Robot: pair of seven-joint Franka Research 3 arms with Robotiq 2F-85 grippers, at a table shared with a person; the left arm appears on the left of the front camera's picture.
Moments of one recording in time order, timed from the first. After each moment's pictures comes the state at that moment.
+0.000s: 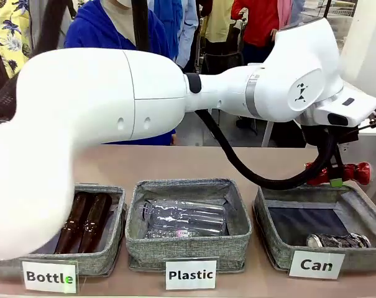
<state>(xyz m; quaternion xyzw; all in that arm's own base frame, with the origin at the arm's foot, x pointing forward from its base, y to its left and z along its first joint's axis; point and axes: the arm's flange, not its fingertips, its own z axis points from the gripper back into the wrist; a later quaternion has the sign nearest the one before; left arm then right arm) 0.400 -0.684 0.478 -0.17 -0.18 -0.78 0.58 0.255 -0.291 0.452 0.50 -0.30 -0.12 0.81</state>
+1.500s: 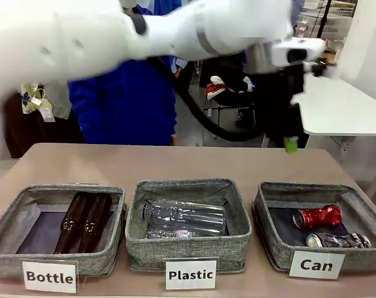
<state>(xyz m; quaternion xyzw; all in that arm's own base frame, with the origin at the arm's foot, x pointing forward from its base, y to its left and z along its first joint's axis) 0.436 -0.559 0.563 -0.18 -0.06 -0.64 0.75 0.338 -0.197 0.456 0.51 -0.22 -0.01 0.83</state>
